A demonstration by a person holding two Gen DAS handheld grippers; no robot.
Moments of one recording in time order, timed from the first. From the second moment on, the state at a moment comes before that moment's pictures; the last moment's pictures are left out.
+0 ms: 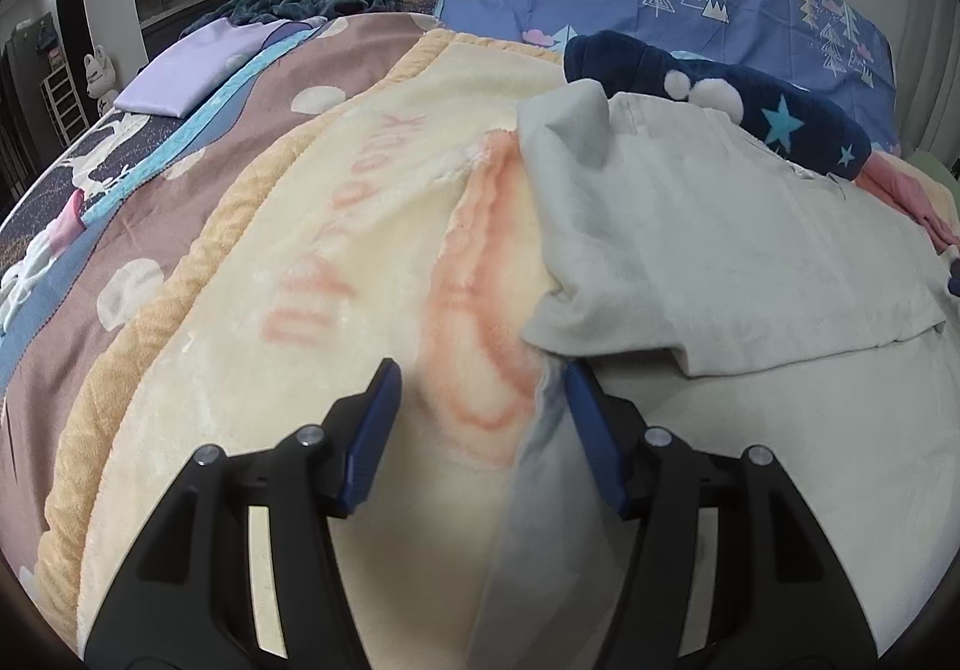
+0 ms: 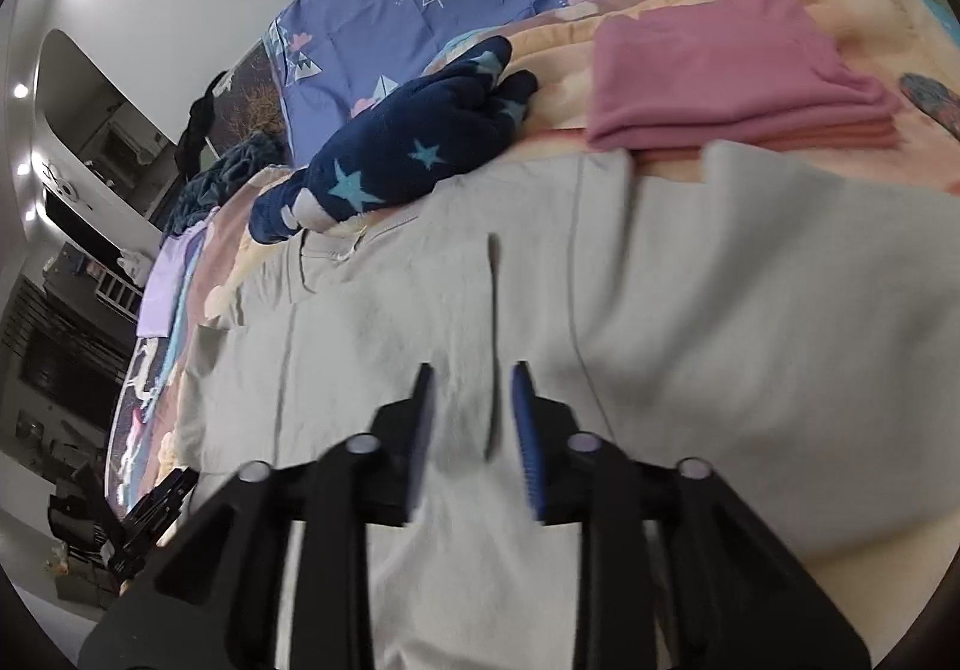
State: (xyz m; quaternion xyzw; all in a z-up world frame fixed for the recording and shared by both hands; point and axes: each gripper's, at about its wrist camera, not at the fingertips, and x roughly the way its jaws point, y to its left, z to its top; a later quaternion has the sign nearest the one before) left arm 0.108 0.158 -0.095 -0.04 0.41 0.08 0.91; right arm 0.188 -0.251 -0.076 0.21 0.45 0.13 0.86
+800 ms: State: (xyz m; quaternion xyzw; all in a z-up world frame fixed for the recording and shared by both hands) left arm 0.106 0.165 -0.083 -0.05 0.39 0.07 0.92; right arm 0.181 -0.300 -0.094 0.21 0.47 0.06 0.86
